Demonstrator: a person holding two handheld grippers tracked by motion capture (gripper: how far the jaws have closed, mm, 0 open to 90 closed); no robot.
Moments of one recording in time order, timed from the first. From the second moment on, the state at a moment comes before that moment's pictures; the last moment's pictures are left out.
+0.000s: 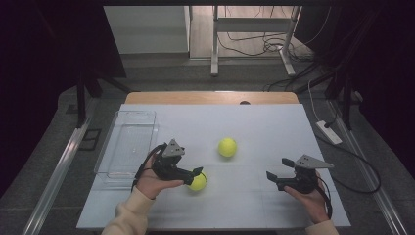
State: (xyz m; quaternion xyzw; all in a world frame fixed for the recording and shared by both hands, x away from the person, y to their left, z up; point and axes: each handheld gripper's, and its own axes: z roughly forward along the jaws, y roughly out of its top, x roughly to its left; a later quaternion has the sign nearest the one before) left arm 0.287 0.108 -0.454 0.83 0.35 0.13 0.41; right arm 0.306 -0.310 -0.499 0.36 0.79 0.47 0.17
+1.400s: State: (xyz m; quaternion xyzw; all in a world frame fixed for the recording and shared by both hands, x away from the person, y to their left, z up) left arm 0.299 0.079 -0.489 0.86 0.36 0.06 0.35; right arm 0.305 -0.311 -0.501 0.37 0.79 0.46 0.18
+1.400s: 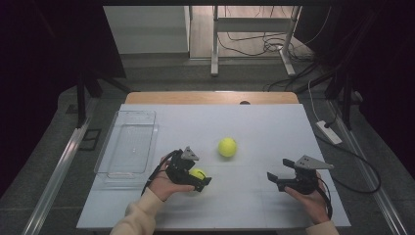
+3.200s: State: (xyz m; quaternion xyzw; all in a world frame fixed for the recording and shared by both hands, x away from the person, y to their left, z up) left arm 0.297 0.083 -0.482 0.86 0.36 0.09 0.35; right arm 0.305 -0.311 -0.502 0.37 0.79 0.46 0.18
